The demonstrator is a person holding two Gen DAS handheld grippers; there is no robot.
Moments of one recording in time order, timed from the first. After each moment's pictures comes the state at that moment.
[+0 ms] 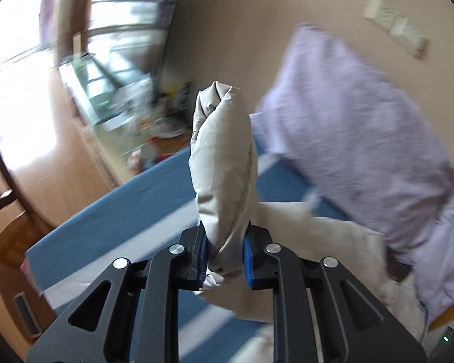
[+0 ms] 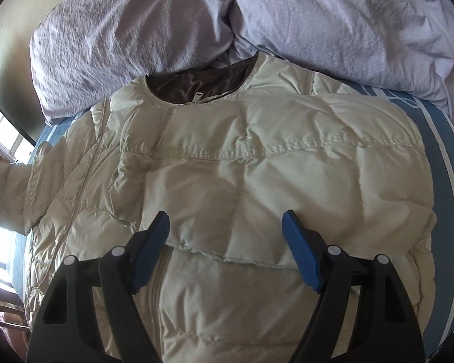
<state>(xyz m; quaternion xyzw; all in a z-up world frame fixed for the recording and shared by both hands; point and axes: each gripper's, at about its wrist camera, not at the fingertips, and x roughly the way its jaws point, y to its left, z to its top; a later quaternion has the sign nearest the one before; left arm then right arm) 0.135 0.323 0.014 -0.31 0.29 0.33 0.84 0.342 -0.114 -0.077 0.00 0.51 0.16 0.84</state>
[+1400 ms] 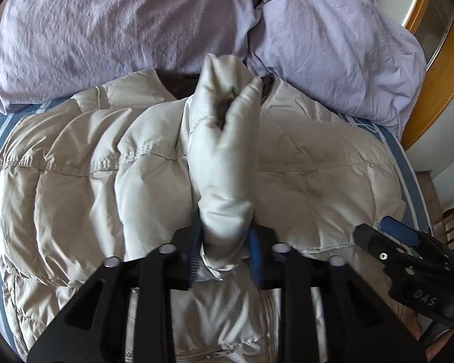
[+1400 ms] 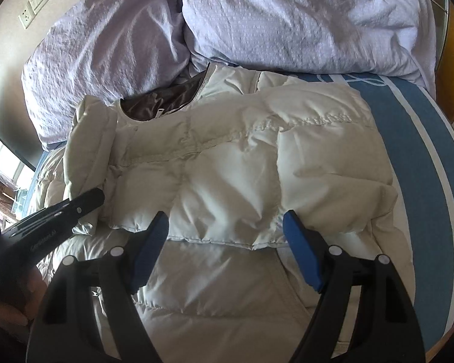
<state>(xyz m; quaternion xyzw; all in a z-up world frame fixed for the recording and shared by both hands) 0.310 0.010 -0.063 -0.12 0.47 -0.01 0.87 0.330 -0.182 -0.074 0.05 0.50 0.14 0.85</state>
